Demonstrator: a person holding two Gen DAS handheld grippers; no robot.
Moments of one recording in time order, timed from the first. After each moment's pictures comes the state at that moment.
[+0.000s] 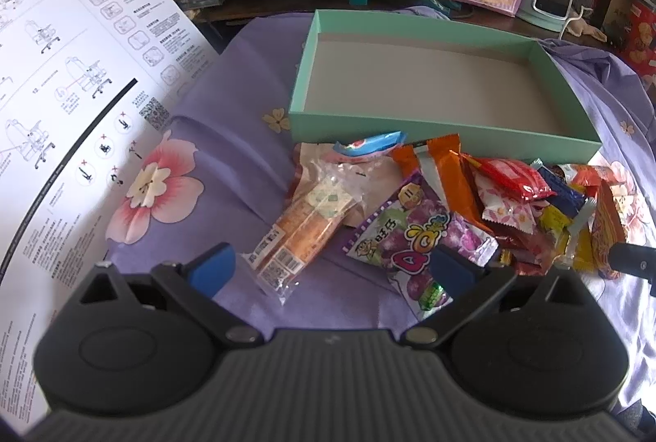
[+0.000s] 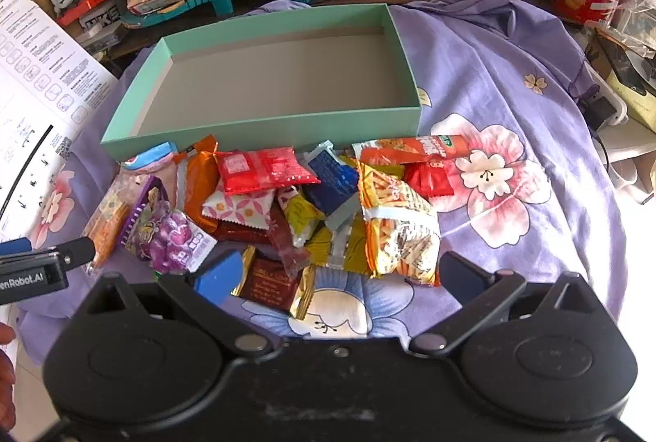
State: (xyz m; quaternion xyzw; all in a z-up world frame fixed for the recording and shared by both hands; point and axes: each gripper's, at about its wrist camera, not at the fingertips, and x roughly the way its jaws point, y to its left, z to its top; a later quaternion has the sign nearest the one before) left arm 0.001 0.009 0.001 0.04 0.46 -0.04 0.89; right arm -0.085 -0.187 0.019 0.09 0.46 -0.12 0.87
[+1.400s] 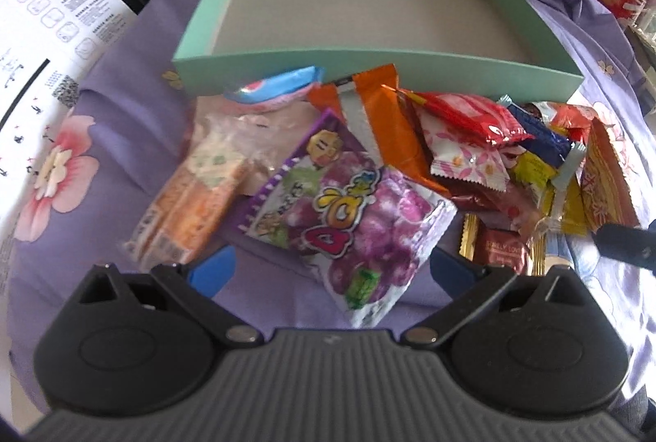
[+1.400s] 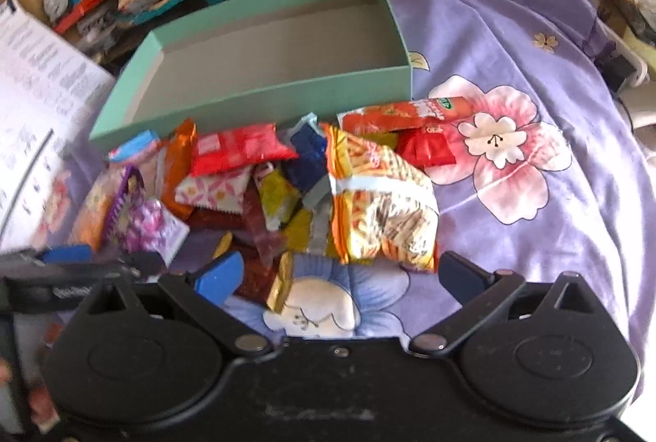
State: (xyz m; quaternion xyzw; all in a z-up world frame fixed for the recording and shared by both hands) left arm 0.028 -0.047 -0.063 0.05 0.51 -0.10 0.85; right arm -0.088 -0.226 -0.017 0.15 0.47 -0.10 0.87
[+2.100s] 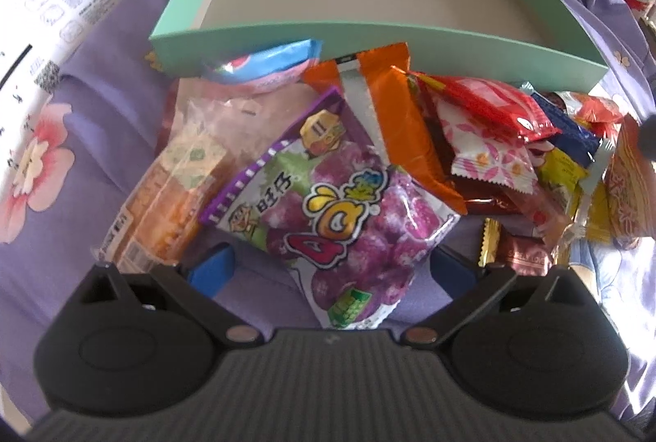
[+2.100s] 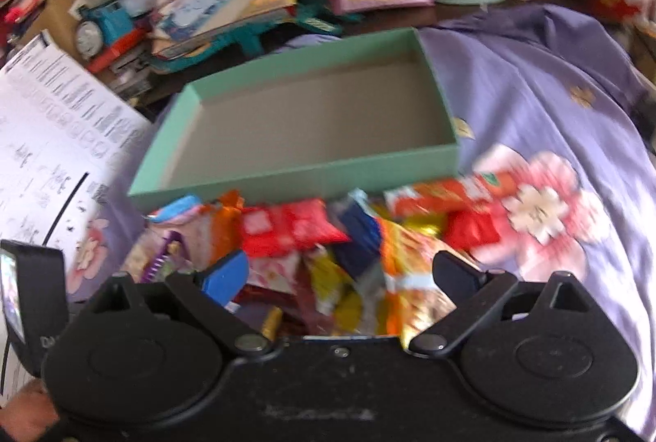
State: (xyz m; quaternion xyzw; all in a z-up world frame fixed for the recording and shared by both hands) left arm 0.049 -0.044 -0.090 0.05 0.54 -0.11 0.84; right arm -0.050 -0.217 0.005 0.14 0.41 -0.05 0.90
